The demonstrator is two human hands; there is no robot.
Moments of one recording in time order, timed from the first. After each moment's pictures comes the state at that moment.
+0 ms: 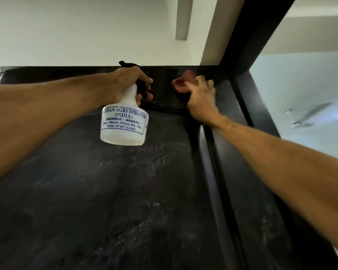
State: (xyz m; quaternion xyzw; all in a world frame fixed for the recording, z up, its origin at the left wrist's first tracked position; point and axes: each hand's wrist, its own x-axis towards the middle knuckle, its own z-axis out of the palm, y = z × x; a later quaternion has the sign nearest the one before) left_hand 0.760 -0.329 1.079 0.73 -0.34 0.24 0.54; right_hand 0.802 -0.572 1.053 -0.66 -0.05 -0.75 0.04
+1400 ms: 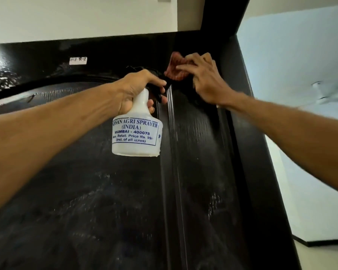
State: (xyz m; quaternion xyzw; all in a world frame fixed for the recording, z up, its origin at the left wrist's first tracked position) left_hand 0.735 -0.475 0.999 0.72 -0.35 0.19 0.57; right_hand 0.767 -0.712 1.034 -0.68 -0.19 -0.70 -0.10
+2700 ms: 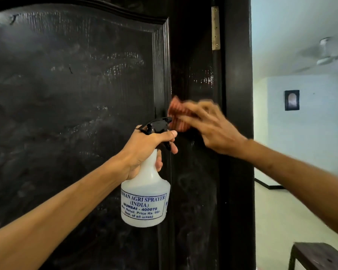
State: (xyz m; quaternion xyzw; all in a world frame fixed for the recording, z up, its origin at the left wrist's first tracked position) left_hand 0.734 -0.486 0.744 0.69 -0.34 0.05 0.64; right_hand 0.751 -0.735 0.772 -0.77 -0.26 -0.54 -0.20
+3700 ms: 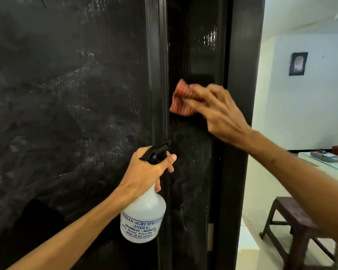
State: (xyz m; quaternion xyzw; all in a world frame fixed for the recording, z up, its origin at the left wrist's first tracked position) left_hand 0.726 -0.488 0.599 0.76 -0.30 0.08 0.57; right_hand 0.746 -0.749 0.685 -0.77 -0.22 -0.57 -0.19
